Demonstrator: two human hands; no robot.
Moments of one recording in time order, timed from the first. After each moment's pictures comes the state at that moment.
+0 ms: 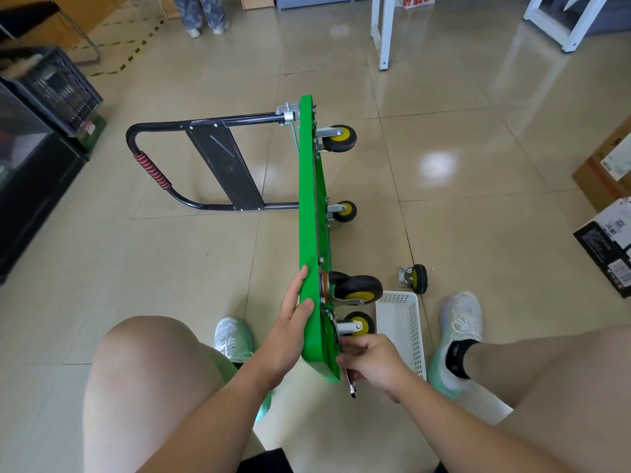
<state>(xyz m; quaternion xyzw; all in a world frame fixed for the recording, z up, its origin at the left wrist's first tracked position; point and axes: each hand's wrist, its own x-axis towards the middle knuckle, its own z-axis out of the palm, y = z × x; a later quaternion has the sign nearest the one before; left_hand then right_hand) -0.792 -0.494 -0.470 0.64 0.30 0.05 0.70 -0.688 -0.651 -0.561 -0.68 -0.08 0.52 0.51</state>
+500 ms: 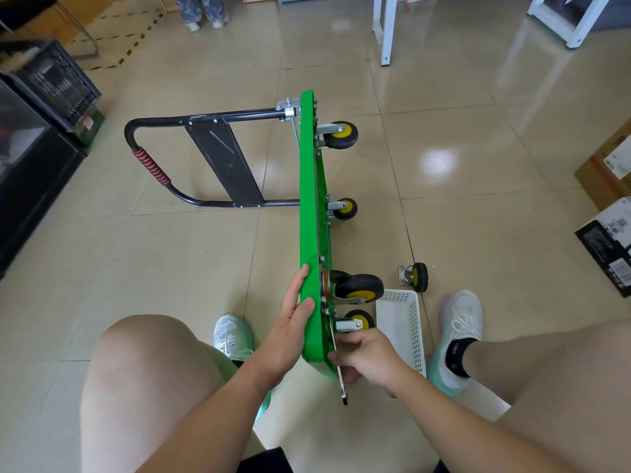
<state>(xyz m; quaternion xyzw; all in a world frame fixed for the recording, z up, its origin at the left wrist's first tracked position) -0.792 -0.495 -0.466 0.65 0.30 0.05 0.70 -0.690 -0.640 -0.542 -0.68 -0.11 0.53 0.50</state>
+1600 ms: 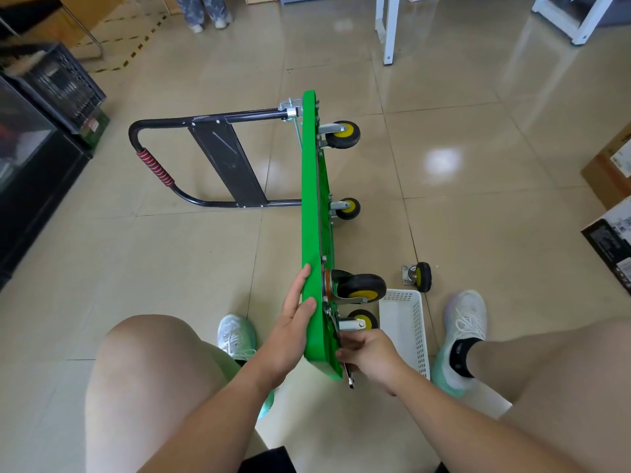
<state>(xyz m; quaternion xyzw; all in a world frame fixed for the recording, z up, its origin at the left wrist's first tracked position) -0.792 -0.495 -0.467 0.65 0.30 0.06 0.70 -0.689 -0.638 -0.565 -0.67 -0.07 0.52 0.53</state>
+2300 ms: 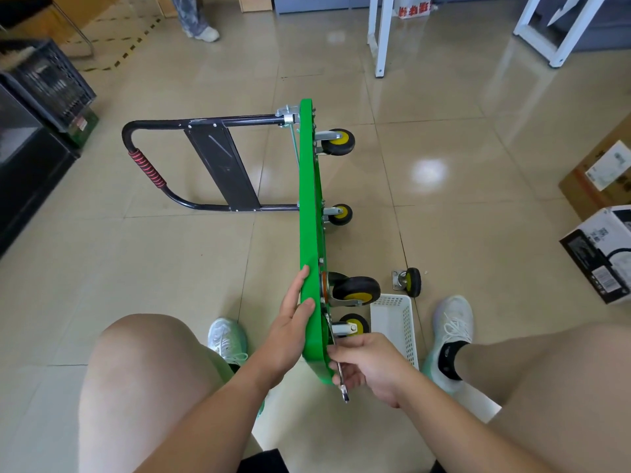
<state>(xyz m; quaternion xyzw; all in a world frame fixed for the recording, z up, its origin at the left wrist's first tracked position) -0.790 -0.494 -0.470 0.65 0.29 0.06 0.69 -0.699 -0.648 -0.506 -0.60 -0.03 0.57 0.56</state>
